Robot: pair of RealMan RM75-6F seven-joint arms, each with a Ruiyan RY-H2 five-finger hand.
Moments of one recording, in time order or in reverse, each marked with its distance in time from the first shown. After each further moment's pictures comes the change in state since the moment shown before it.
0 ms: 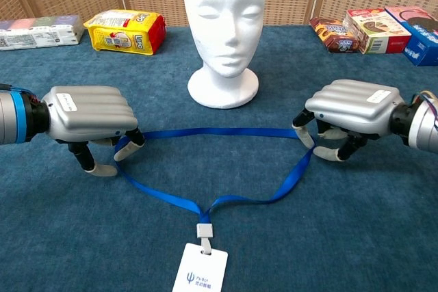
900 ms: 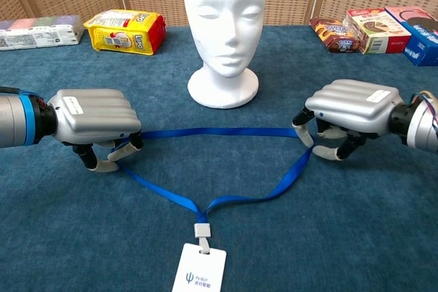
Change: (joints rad) left arm -0.005 -0.020 -0.010 0.000 -0.064 -0.027 0.064; right arm -0.002 -0.011 0.005 0.015 0.003 0.000 0.017
